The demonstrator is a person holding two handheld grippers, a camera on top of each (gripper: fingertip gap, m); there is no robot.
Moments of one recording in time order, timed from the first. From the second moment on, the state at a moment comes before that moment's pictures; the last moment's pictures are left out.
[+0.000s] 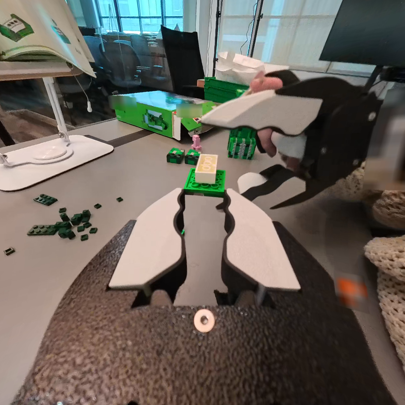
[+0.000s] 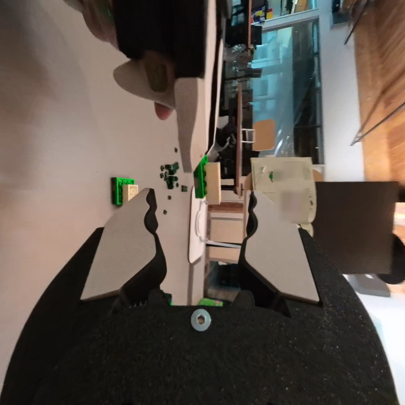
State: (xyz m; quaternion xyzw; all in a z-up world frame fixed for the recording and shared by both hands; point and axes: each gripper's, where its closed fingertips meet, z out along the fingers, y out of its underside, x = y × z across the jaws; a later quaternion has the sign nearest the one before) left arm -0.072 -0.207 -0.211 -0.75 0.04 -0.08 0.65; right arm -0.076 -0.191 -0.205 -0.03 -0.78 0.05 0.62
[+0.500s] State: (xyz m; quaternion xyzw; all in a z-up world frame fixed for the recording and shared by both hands) left arm -0.060 -0.200 -0.209 -0.76 0.03 -0.07 0.64; right arm -0.091 -0.194 -0.202 -0.01 -0.73 -0.02 0.68
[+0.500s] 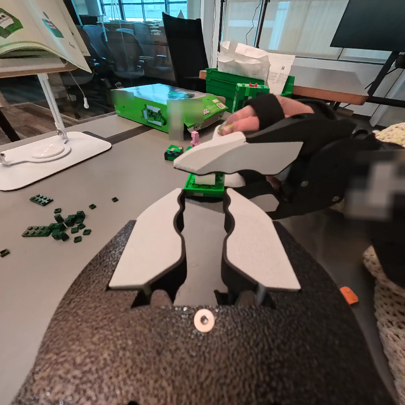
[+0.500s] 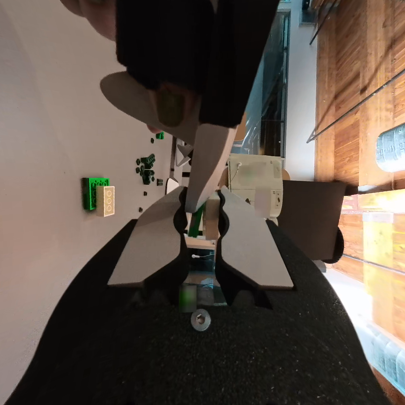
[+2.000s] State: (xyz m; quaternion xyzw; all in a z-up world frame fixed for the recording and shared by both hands) left arm -0.057 -0.195 -0.212 -0.80 0.00 -0.08 0.60; right arm -0.077 -0.190 -0.229 -0.16 -0.86 0.18 0.46
